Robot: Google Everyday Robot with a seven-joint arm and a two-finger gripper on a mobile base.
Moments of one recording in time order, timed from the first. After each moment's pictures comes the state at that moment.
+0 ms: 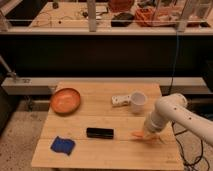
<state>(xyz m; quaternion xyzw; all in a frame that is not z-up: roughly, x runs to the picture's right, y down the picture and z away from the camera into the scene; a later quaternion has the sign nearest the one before) 0.220 0.220 0.756 -0.34 -0.09 0.06 0.94</state>
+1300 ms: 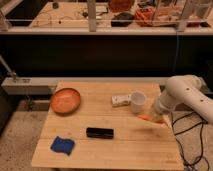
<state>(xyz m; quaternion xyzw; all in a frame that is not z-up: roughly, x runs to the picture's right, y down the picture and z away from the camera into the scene) 0.250 0.124 0.736 -0.30 -0.08 0.09 0.95</state>
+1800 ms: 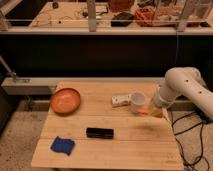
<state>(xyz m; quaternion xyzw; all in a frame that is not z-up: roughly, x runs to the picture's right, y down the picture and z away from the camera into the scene) 0.249 0.096 0.735 -0.30 -0.09 0.09 0.95</state>
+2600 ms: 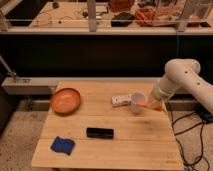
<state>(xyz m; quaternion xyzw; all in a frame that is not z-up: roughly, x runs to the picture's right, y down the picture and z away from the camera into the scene) 0.247 0.065 0.741 -0.30 -0.08 0.10 0.95</state>
